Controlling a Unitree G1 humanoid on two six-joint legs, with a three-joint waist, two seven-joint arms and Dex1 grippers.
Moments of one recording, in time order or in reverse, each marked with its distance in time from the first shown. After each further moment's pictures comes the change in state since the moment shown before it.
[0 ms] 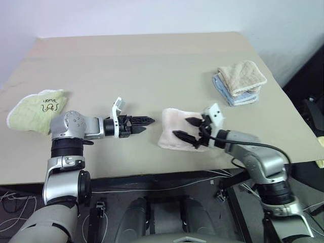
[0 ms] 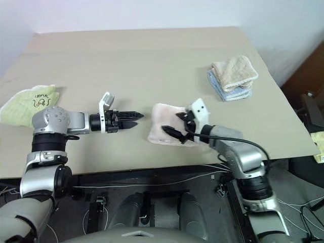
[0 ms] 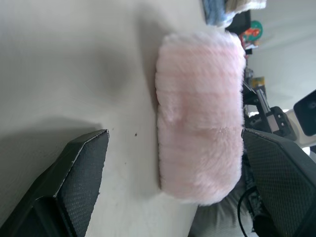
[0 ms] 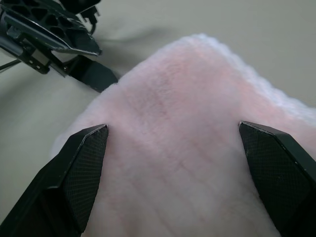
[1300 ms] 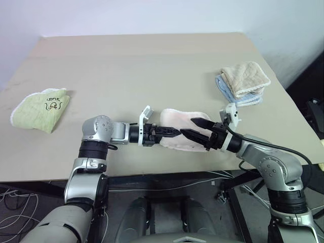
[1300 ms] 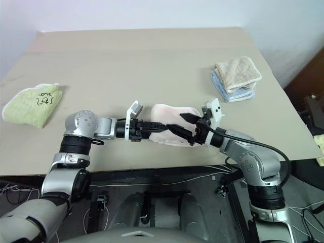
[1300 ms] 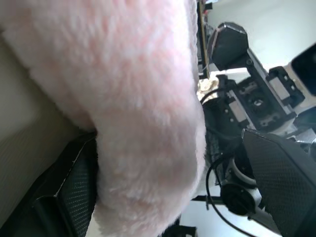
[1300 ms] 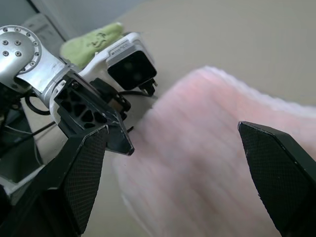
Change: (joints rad) left arm -0.032 -0.188 -0.158 0.067 -0.027 -0.034 -0.065; right arm 0.120 -0.108 -0.233 -0.140 0.284 0.113 0.072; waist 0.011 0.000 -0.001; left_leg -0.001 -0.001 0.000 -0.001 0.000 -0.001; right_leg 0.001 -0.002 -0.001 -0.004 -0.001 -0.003
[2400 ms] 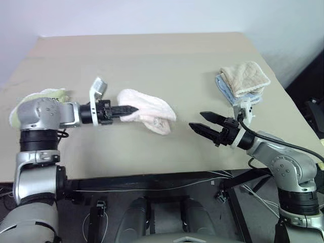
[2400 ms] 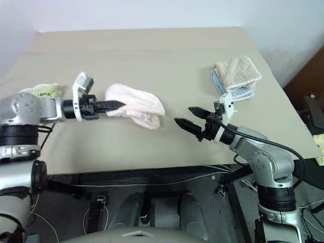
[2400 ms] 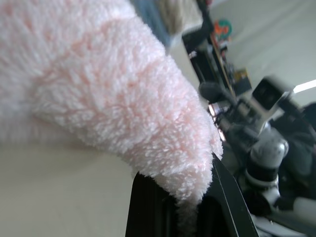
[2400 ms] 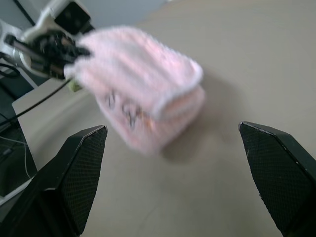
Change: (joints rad) left arm -0.077 0.443 0.119 -0.100 -0.057 -0.037 -0.180; right arm -0.034 -0.030 -0.053 0.018 0.054 -0.011 0.014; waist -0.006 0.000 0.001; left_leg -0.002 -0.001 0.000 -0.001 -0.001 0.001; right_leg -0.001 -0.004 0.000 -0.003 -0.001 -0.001
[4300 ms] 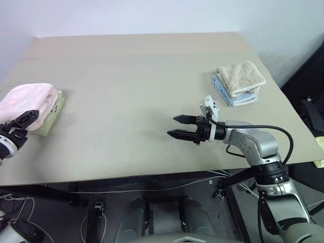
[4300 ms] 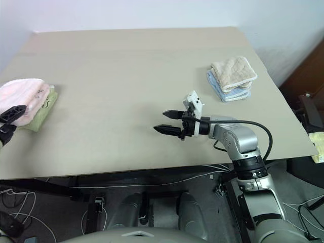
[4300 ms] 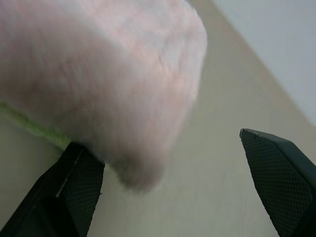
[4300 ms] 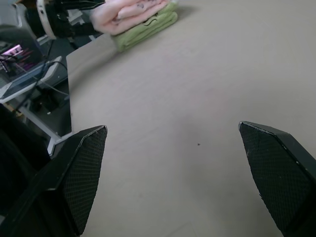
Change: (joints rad) left arm 0.633 0.093 0.823 -0.326 -0.337 -0.119 0.885; right arm -0.232 0.068 0.252 0.309 -0.215 -0.085 0.306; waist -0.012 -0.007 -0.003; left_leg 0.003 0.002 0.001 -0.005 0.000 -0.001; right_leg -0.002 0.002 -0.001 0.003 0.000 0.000
